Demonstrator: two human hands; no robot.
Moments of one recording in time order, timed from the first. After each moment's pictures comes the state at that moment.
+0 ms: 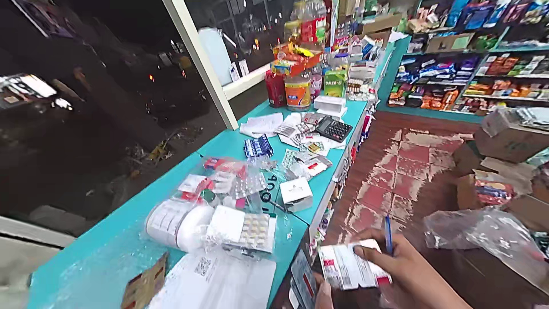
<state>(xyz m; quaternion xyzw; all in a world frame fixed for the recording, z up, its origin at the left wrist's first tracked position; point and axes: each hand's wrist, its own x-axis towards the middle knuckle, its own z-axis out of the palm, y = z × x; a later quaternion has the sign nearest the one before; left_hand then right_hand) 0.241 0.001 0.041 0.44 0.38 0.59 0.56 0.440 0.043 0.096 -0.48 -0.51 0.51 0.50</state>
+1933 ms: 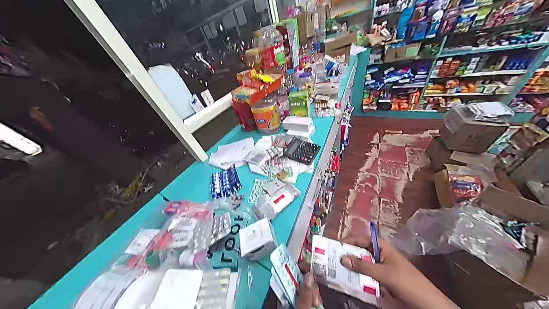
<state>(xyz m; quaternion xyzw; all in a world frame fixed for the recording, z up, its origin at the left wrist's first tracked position) 0.321 0.077 0.056 0.36 0.28 0.60 0.66 0.525 0.084 0.101 -0.42 -0.51 0.55 0.51</state>
